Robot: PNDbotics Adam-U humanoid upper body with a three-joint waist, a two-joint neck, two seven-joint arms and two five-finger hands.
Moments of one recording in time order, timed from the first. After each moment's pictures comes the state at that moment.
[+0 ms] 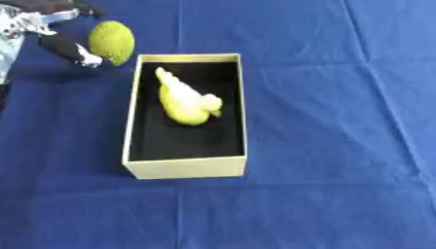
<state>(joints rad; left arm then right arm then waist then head) -1.13 0.50 -0.07 -0.88 -1.04 -0.28 -0.56 -0.40 -0.86 -0.15 -1.99 -0.03 -0.47 -0.06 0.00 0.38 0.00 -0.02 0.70</state>
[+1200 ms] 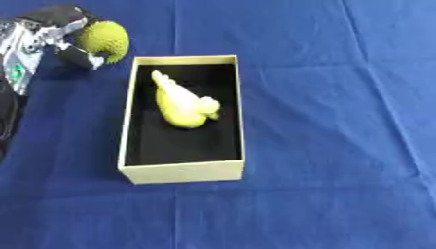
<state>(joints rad) -1.14 0.46 -0.05 -0.83 -1.11 -0.22 -0.44 -0.39 -0.84 -0.15 -1.99 -0.05 -0.44 -0.01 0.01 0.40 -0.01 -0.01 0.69</state>
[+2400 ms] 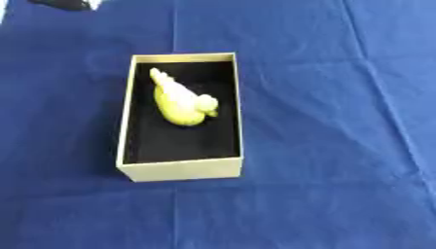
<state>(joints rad) -0.99 0.60 -0.20 -1.60 -0.67 -0.17 -0.37 -0.37 -0.83 -0.16 -1.99 -0.05 -0.43 -0.03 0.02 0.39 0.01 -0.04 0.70</state>
